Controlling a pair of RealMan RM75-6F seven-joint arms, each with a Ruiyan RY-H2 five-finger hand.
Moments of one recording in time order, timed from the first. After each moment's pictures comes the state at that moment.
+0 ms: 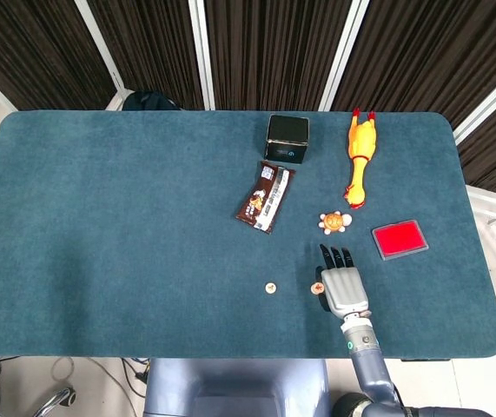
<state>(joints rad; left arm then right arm) -0.03 -1.03 -0.12 -1.73 1.23 1.48 0.11 0.50 -1.63 0.09 -1.76 -0.92 1.31 -0.84</state>
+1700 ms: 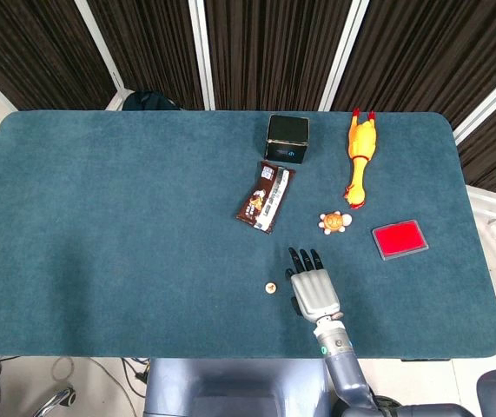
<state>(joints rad) -0.03 -1.03 -0.12 -1.74 1.23 1.48 0.09 0.57 -1.74 0.12 -1.79 -0.90 1.33 -0.96</state>
